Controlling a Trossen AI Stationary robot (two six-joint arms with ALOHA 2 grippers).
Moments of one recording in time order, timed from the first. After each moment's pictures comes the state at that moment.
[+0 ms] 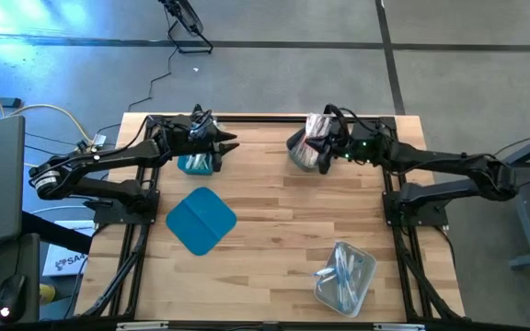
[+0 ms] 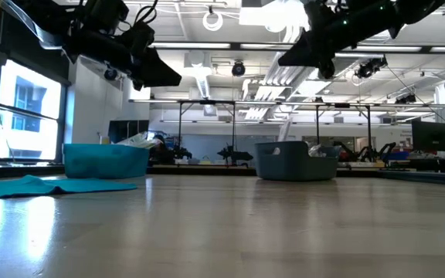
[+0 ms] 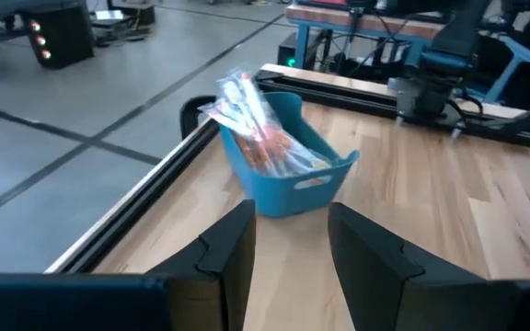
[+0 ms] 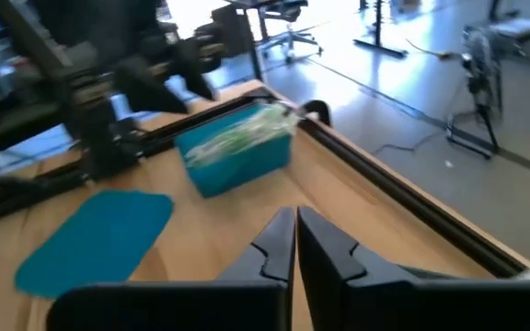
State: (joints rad) left arm 0.54 1.10 0.59 0.30 0.22 0.01; right arm -0.37 1.07 0.70 0.10 0.02 0.21
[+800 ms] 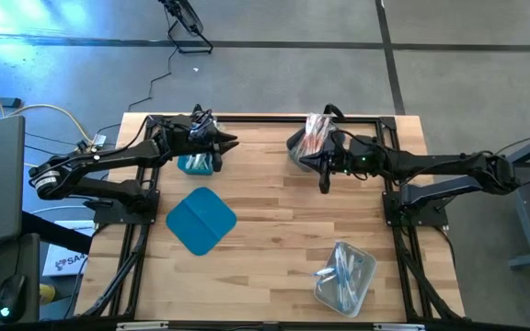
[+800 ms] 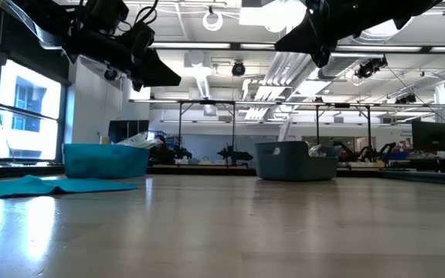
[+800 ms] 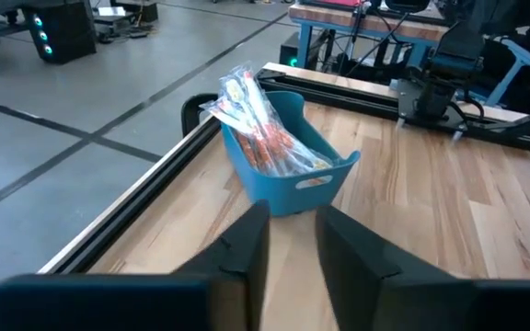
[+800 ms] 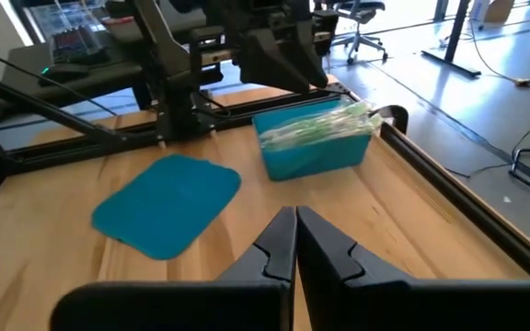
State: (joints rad) left arm 0.54 1.10 0.60 0.30 0.21 -0.01; right arm -0.19 1.07 0.70 0.11 0.03 0.13
